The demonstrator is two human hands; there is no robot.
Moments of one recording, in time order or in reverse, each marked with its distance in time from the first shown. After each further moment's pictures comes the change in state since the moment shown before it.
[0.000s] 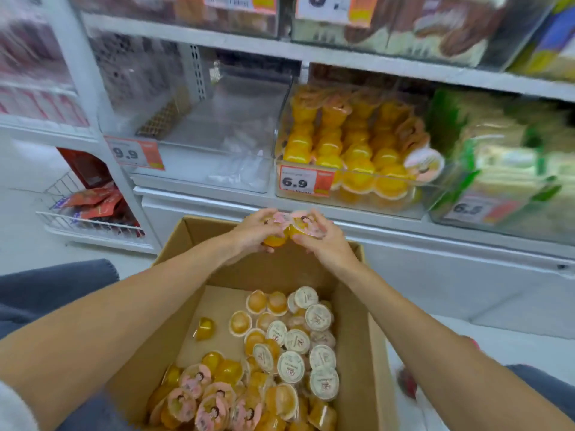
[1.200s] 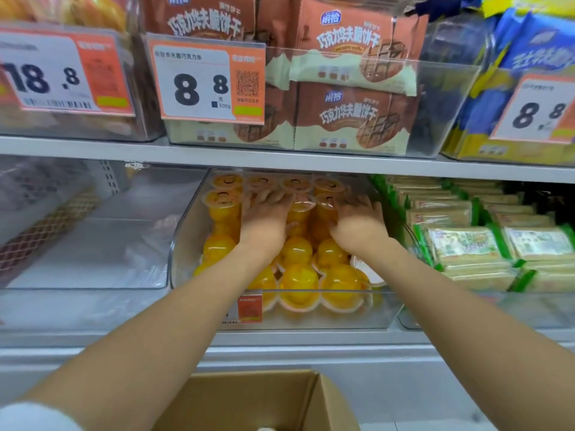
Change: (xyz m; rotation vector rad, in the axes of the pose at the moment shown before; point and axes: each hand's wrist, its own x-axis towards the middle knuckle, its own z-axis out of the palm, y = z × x) left_hand 0.190 0.181 0.094 1.294 0.537 0.785; right_hand 0.172 -0.079 -0.198 -1.300 0.454 -0.124
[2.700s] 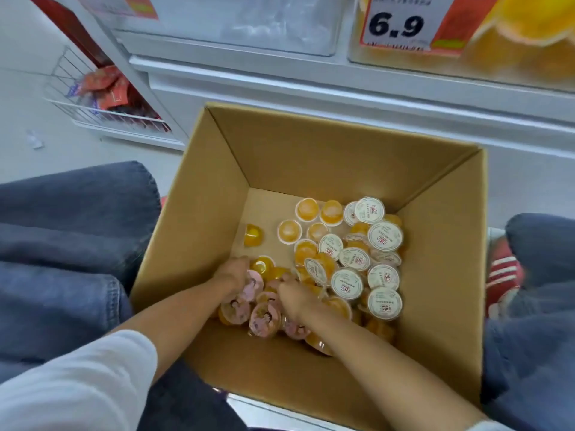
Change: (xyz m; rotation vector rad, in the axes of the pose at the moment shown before) left_hand -0.552 -0.156 0.139 -0.275 -1.217 -0.685; right_hand -0.429 -0.265 0.257 0.433 -1.155 -0.574
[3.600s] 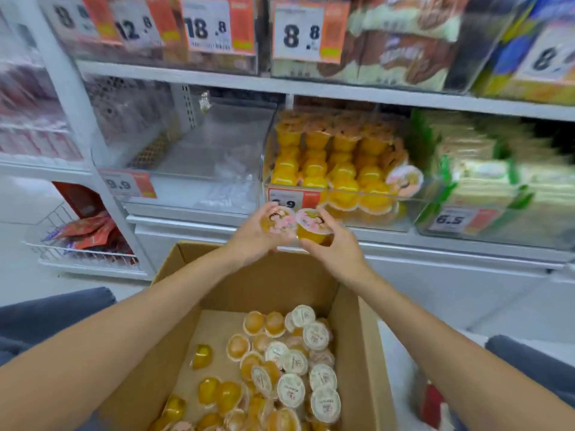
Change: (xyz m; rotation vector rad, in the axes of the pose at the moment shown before) left_hand -0.189 0.239 -0.253 -0.828 0.389 0.704; right_hand -0.219 0.014 -0.281 0.500 1.095 -0.072
